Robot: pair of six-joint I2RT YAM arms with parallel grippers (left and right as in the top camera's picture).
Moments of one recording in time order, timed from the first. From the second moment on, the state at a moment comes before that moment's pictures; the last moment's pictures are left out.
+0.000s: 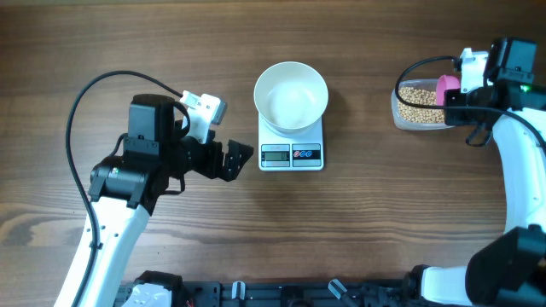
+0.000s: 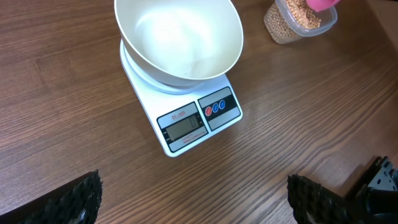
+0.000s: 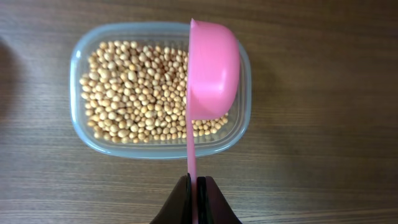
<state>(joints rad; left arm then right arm) -0.19 1.14 0.99 -0.75 0.50 0.04 -0.22 1.58 1.32 -0.88 0.04 -0.27</state>
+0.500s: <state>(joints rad) -0.19 1.14 0.99 -0.75 0.50 0.04 -0.22 1.66 1.32 -0.89 0.00 -0.28</state>
